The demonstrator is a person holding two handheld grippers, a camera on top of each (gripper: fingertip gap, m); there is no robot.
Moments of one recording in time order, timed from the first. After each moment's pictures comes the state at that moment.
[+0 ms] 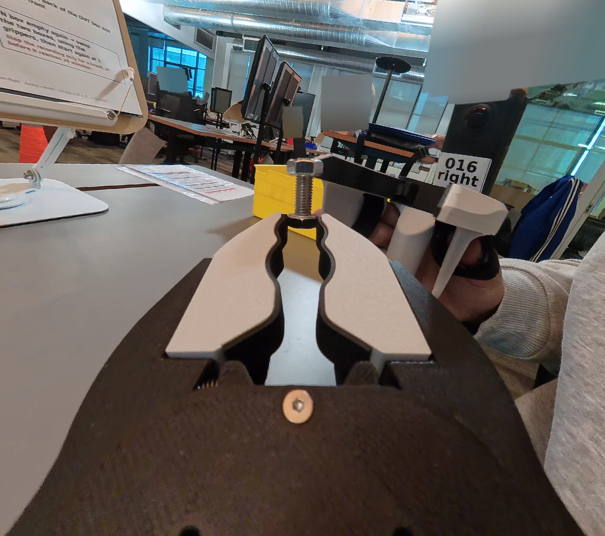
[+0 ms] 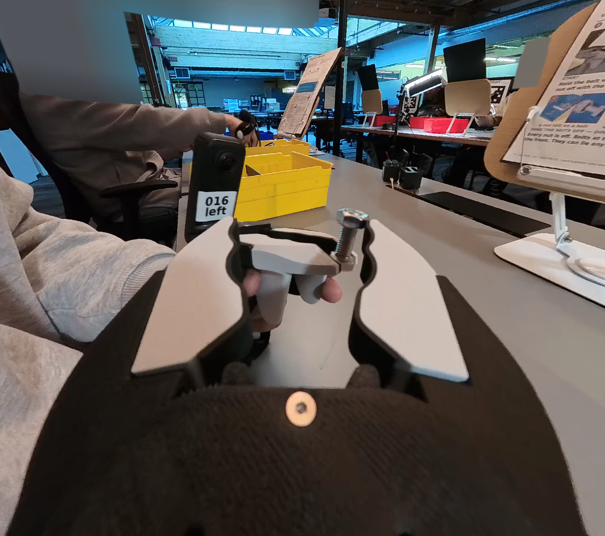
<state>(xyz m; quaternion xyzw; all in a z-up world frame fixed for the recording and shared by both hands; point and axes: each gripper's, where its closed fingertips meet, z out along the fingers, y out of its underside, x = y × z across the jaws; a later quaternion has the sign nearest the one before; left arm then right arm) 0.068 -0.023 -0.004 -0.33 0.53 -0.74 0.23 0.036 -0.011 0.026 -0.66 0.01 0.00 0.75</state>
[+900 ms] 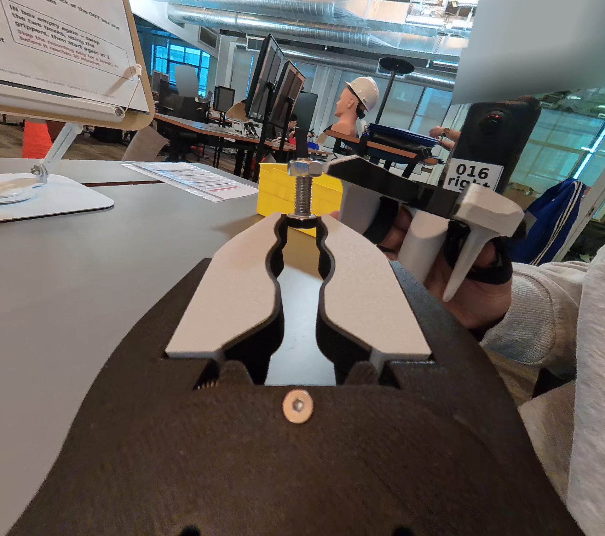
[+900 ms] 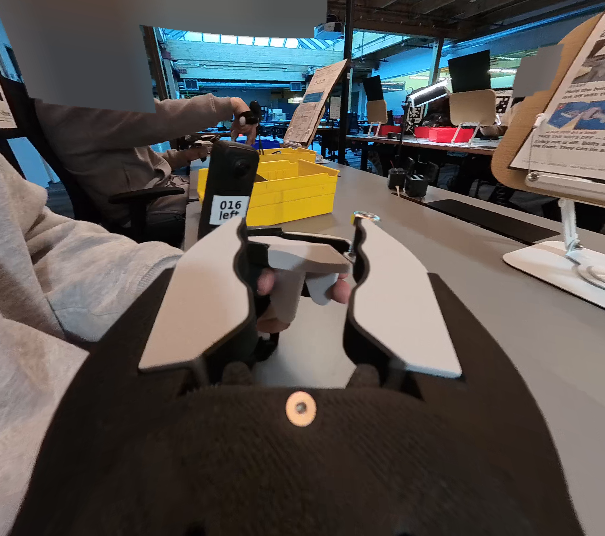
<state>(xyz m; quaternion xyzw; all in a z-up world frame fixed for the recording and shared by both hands) 0.069 -0.018 -0.007 -0.34 0.53 -0.74 0.23 0.031 -0.014 0.026 -0.65 0.01 0.00 0.76</state>
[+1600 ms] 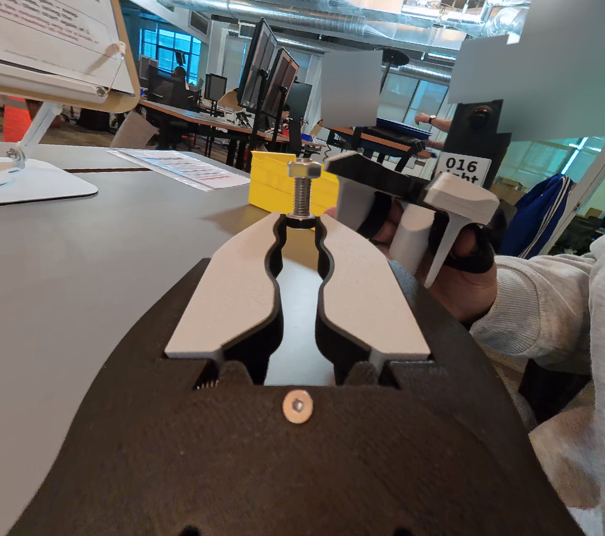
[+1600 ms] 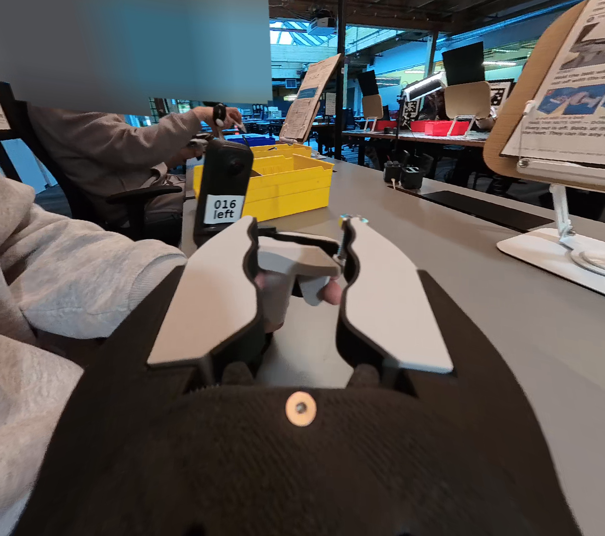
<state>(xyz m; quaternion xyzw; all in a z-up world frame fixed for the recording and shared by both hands) 0.068 -0.026 -0.017 -0.34 0.54 -0.74 0.21 0.037 -0.020 0.019 -0.65 0.02 0.01 0.76</state>
